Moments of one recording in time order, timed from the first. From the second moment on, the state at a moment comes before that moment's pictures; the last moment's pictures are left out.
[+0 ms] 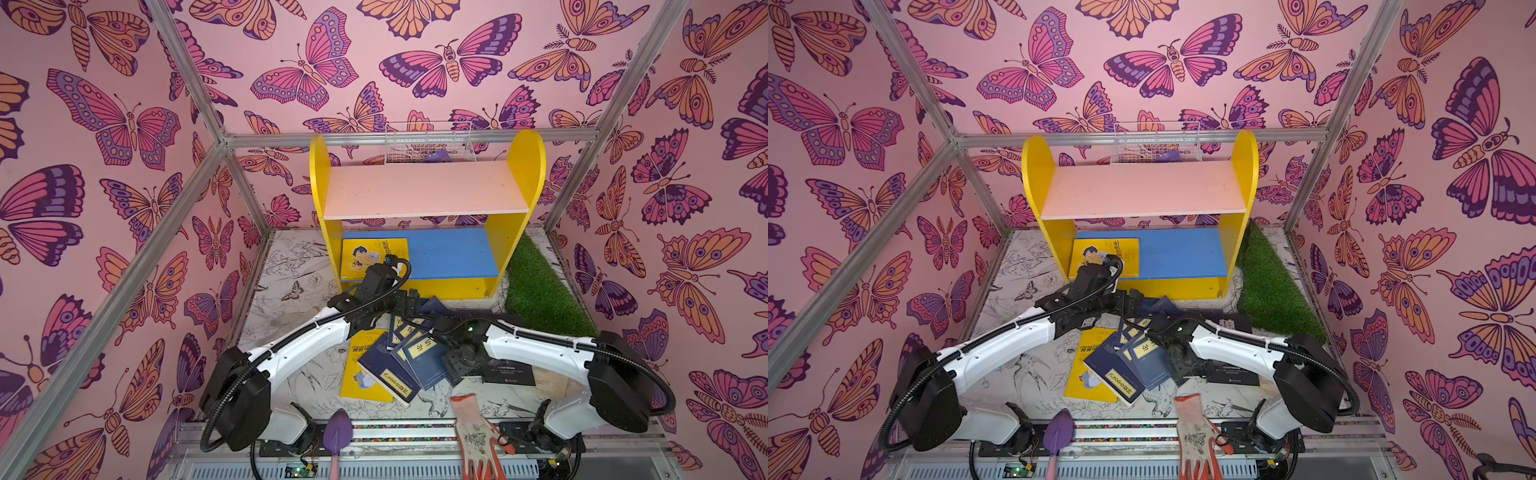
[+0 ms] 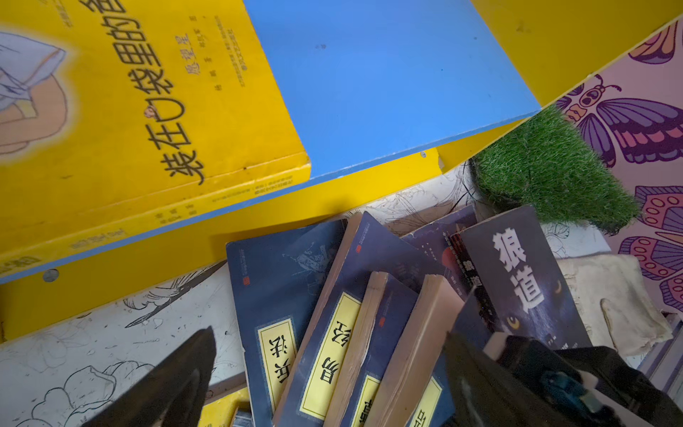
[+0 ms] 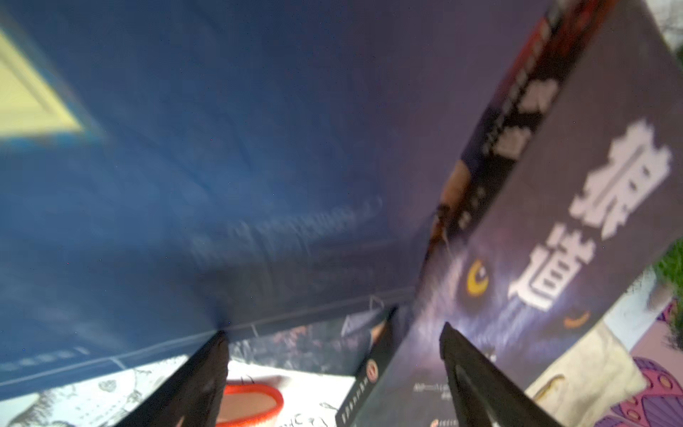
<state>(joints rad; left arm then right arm) -0.69 1.42 1.04 -0.30 0.00 -0.40 0.94 1.53 0.97 -1.01 0.28 0.48</state>
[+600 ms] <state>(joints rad) -0.69 1.40 1.04 -0.32 0.02 -0.35 0.76 1.46 1.01 -0.83 0.18 0.40</state>
